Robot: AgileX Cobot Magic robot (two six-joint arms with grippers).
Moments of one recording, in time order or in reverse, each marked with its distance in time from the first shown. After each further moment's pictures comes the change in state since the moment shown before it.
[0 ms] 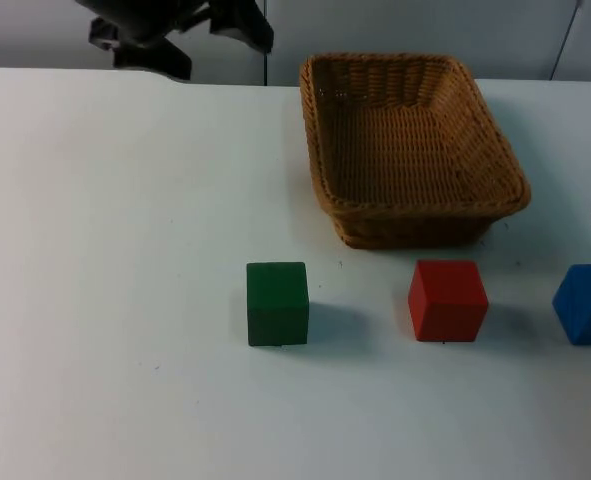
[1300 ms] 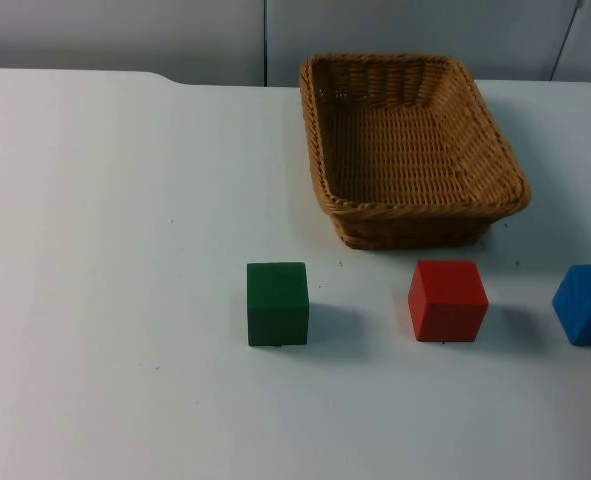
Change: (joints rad) right arm -0.104 -0.363 0.000 -0.048 0.130 0.056; left arm 0.211 -1.075 0.872 0.209 -0.136 -0.154
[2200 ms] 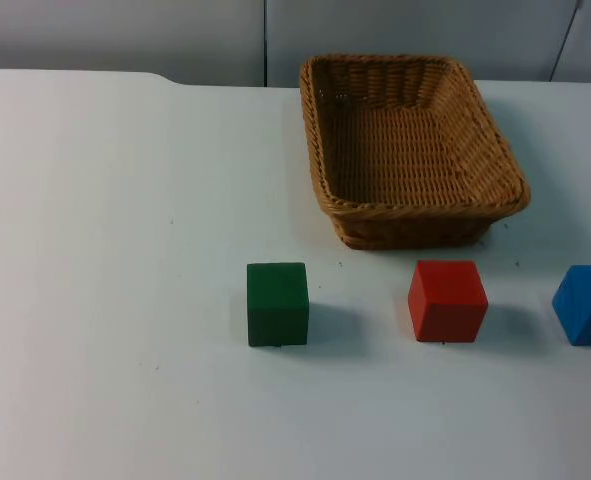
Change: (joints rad) right arm 0.000 -0.496 0.054 -0.202 0.057 0.117; left arm 0.000 -0.692 0.280 0.478 0.179 -0.505
